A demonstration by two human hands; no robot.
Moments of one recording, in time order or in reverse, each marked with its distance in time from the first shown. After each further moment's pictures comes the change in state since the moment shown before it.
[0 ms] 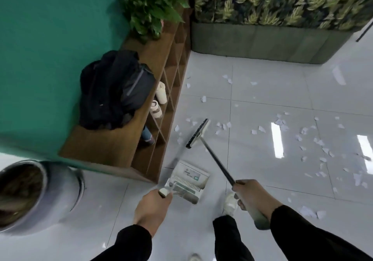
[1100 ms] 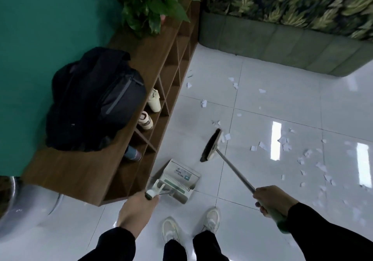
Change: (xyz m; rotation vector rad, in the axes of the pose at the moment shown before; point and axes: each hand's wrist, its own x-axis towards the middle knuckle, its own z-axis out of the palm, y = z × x) left_hand 0.143 0.128 -0.030 0.024 0.004 -0.144; right_hand 0.174 -0.172 -0.106 -0.257 0.104 0.264
